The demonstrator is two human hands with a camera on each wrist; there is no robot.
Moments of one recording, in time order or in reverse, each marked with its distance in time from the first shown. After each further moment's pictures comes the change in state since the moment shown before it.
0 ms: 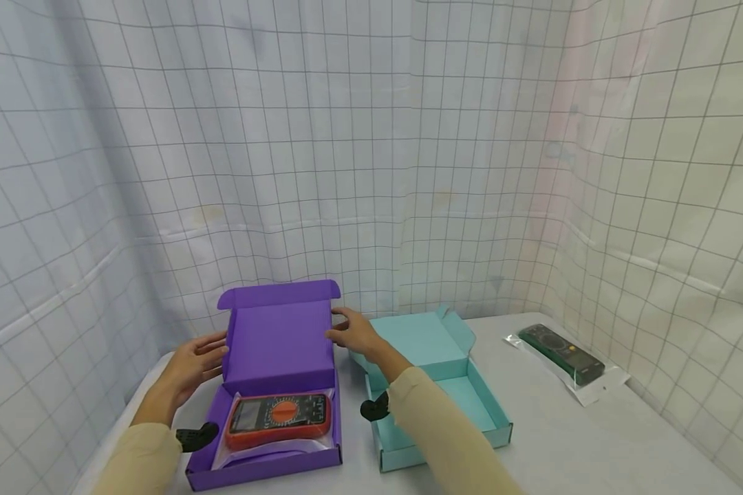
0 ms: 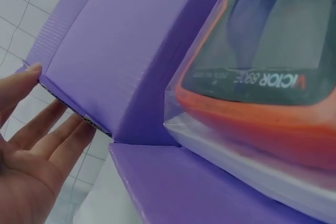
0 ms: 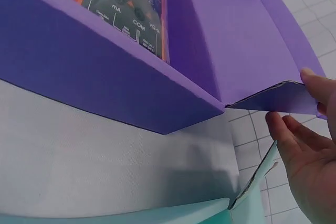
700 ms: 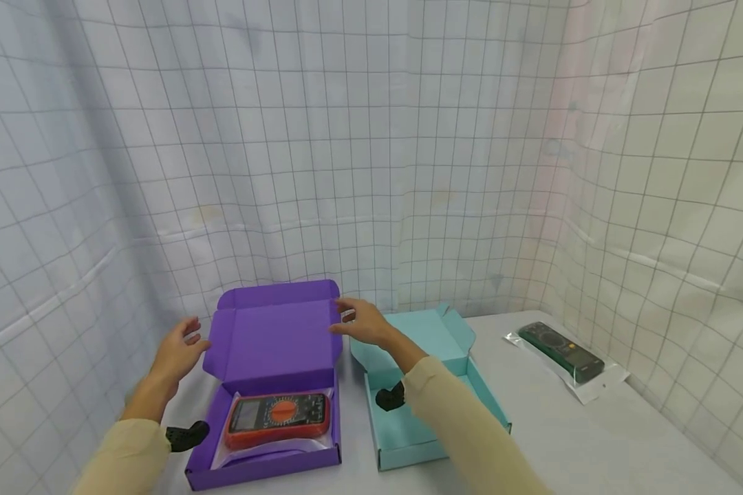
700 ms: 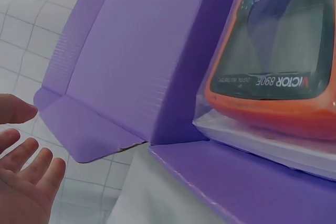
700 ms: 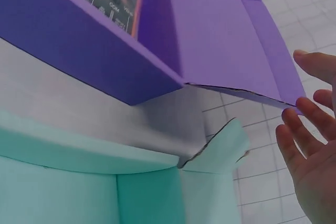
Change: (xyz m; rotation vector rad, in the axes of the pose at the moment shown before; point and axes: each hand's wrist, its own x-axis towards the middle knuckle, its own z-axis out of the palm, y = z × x) left_hand -0.005 0.039 -0.007 0.320 0.177 0.005; right_hand -0.001 -0.018 -0.030 -0.324 -0.049 -0.186
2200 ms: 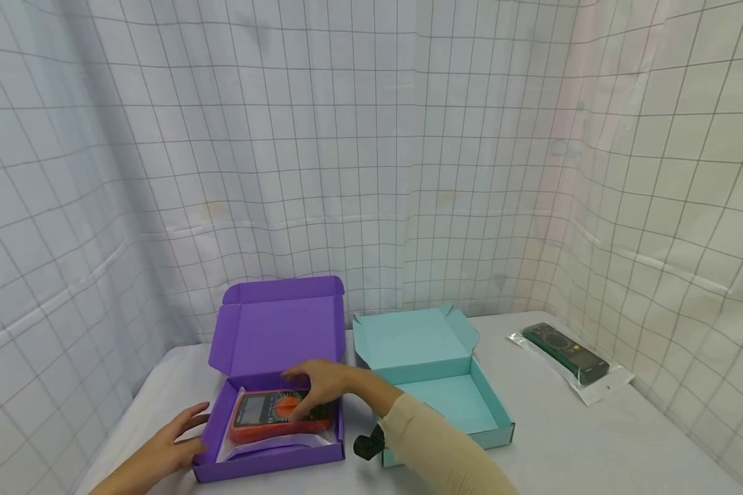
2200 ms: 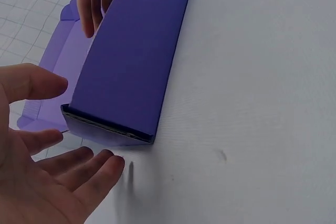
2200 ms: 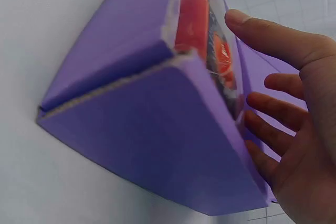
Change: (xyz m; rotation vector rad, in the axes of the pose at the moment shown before) left_hand -0.118 -0.055 0.011 -0.132 -0.468 -0.054; right_hand -0.022 -0.024 0.093 -0.231 -0.553 -0.178
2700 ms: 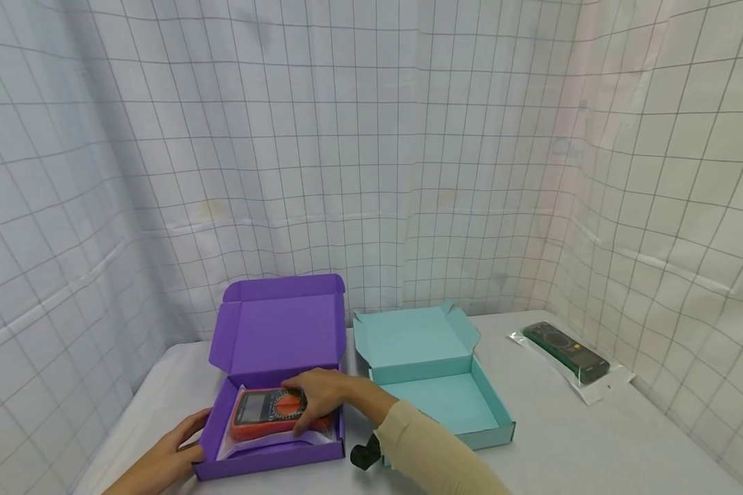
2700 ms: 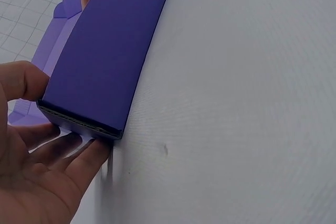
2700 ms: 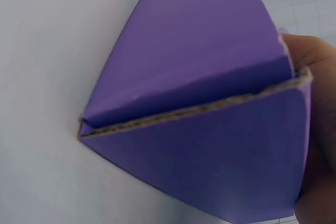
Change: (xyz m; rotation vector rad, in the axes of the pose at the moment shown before) left_hand -0.001 -0.021 0.005 -0.126 -0.111 0.084; right_hand 0.005 -0.005 0.021 -0.260 -0.020 0.107
